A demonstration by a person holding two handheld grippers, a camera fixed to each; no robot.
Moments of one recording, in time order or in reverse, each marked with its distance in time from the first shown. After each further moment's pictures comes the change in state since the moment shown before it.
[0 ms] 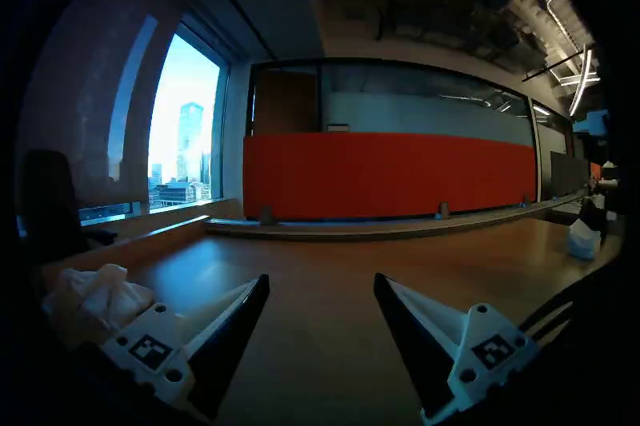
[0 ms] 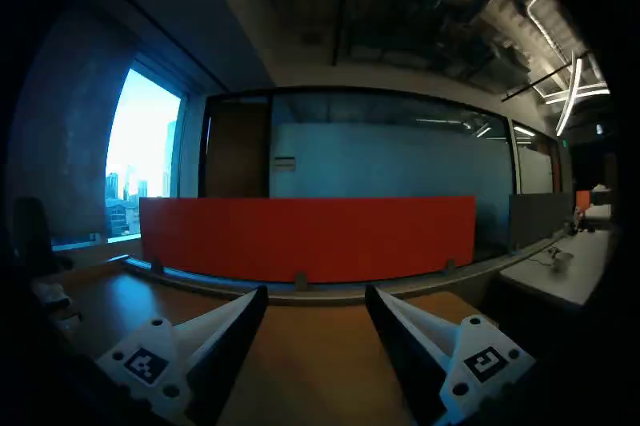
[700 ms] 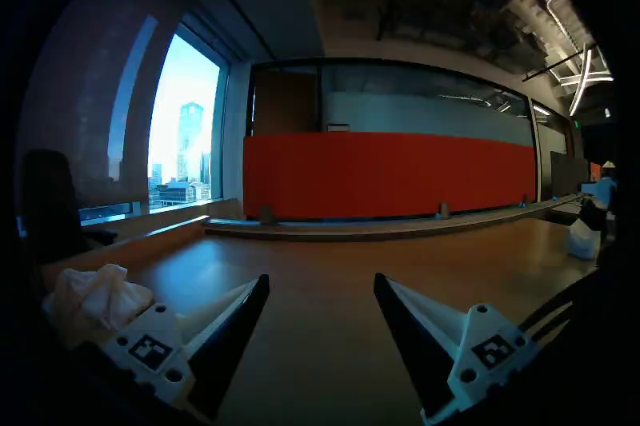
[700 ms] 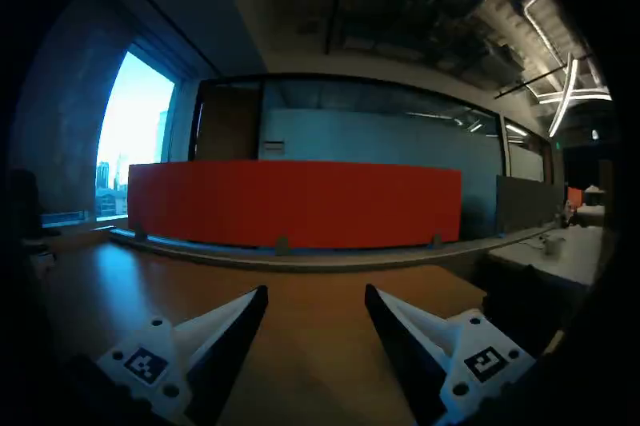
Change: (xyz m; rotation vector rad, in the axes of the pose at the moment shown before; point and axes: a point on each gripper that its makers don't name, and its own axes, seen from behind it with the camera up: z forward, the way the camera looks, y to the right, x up) left arm 0.002 0.000 0.000 0.000 0.000 0.000; right arm -0.109 0.031 -0.013 -0.040 -0.028 -0.017
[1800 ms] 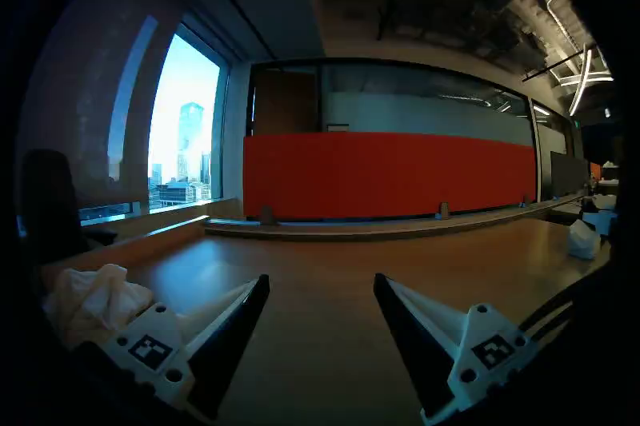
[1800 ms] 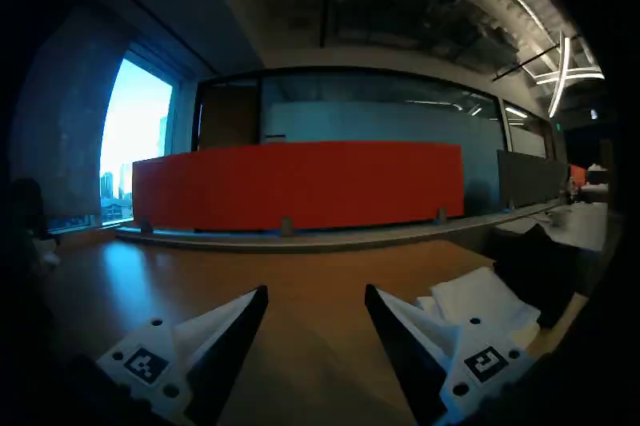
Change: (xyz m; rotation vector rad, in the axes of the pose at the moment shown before) left arm 0.000 0.000 -0.001 0.000 0.000 0.000; right arm -0.053 0.003 -0.011 0.023 -0.020 0.052
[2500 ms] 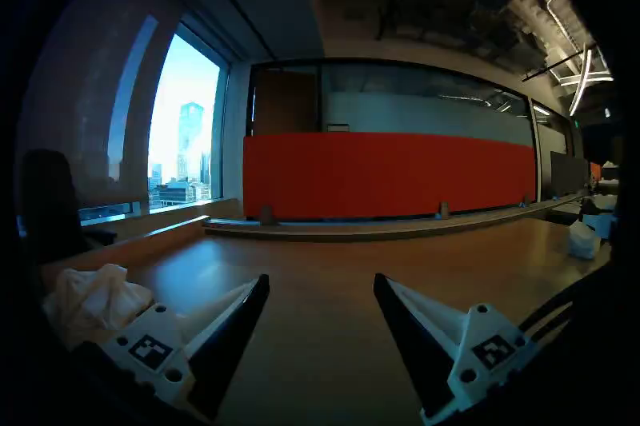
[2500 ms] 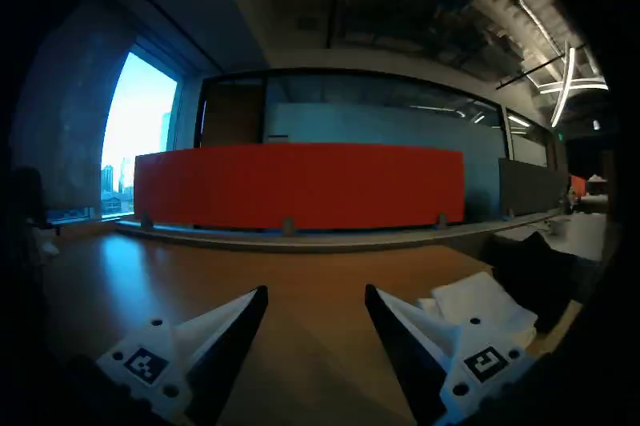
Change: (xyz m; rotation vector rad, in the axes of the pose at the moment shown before) left arm 0.000 0.001 0.000 0.000 0.000 0.000; right arm -0.002 -0.005 -0.004 0.000 0.006 -0.035
